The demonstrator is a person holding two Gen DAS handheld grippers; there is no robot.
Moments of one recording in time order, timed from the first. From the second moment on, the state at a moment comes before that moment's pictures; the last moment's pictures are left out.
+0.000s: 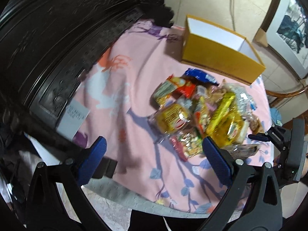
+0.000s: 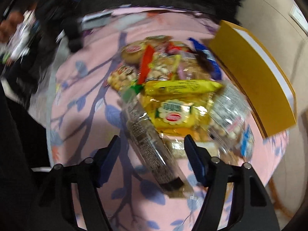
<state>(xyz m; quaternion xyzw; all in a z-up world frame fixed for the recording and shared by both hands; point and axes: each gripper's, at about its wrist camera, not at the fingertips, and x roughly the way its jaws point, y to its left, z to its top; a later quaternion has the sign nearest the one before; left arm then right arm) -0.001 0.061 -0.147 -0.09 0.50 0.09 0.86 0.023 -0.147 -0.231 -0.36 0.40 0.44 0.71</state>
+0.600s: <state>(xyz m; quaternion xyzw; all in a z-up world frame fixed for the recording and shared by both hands) 0.022 0.032 -0.183 0.02 0.52 0.07 0.85 0.032 -0.166 -0.224 -0.26 0.46 0.43 0.73</state>
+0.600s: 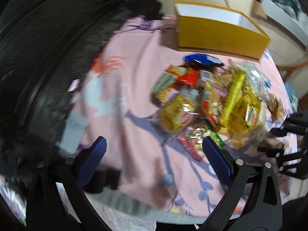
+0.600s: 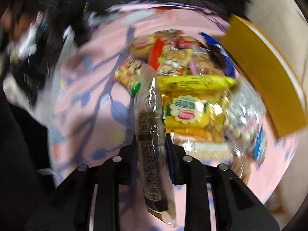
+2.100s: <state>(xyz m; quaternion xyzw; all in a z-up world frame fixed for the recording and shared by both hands) 0.044 -0.022 -0.272 0.08 0.45 -0.02 0.89 0.009 -0.221 -0.209 0.03 0.54 0.29 0.79</state>
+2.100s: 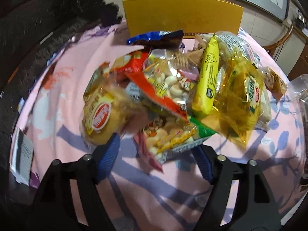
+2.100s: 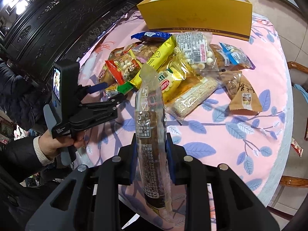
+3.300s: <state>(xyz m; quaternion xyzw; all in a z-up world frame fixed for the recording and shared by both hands) 0.024 0.015 -0.167 -0.02 0.42 -0.03 0.91 0.029 -0.207 -0.152 0.04 0.48 0.29 0.83</state>
